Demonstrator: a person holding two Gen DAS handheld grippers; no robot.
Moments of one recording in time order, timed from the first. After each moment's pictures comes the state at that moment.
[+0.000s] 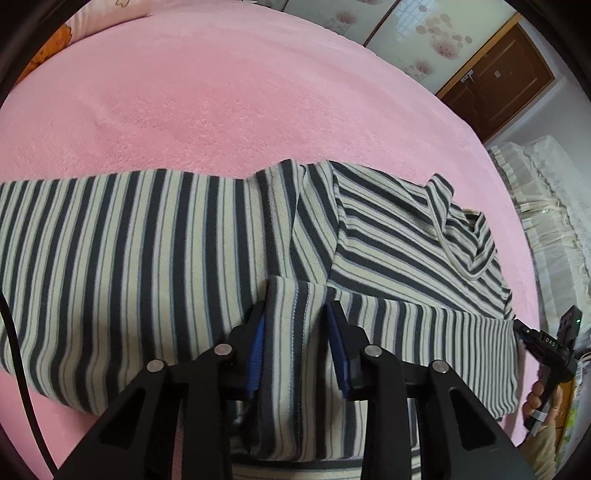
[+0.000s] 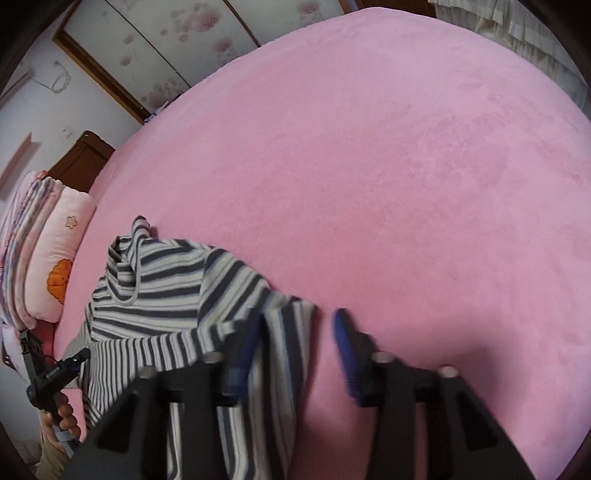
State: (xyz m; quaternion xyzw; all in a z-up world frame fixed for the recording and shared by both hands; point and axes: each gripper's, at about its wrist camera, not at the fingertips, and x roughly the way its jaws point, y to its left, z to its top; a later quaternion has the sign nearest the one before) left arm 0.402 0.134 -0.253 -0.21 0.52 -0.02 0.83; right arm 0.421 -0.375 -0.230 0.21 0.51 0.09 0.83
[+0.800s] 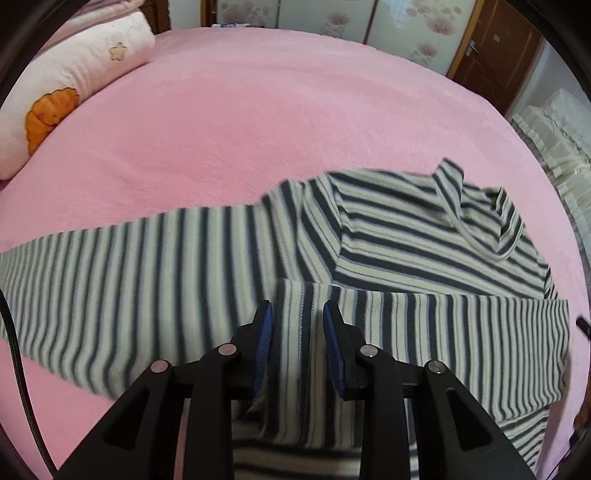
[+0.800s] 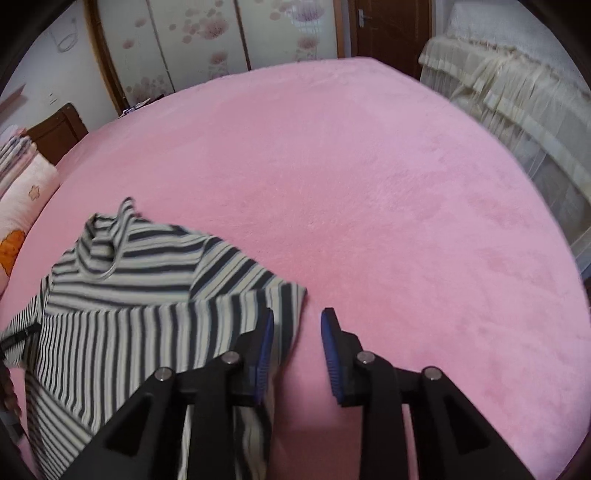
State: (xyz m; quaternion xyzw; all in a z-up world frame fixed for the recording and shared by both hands) left arm 0.399 0.106 -0.220 -0.10 0.50 0.05 0.86; right arm 0.361 -0.346 -0.180 0.06 0.46 -0.02 0.88
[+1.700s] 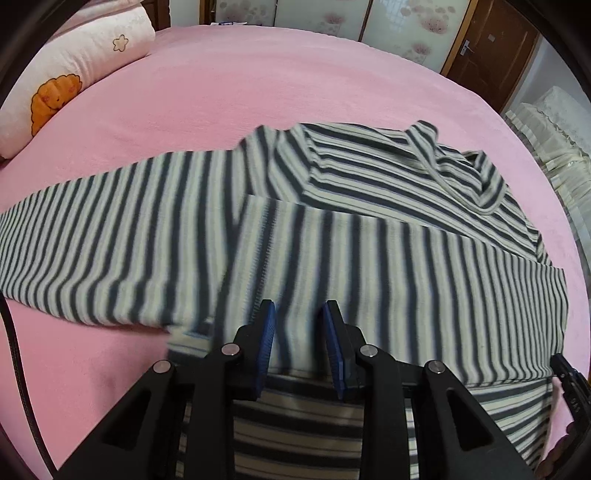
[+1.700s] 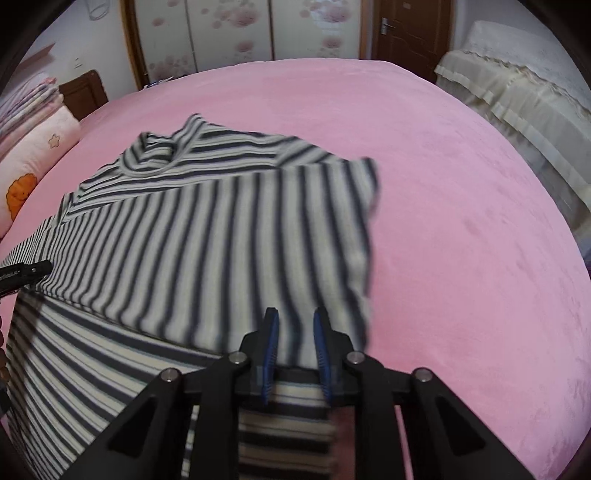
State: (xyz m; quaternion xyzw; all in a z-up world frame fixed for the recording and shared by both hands) left arm 0.353 0.080 -0.247 -0.10 0.50 0.04 0.86; right arm 0.271 -0.284 -0.221 0.04 0.47 -0.01 0.88
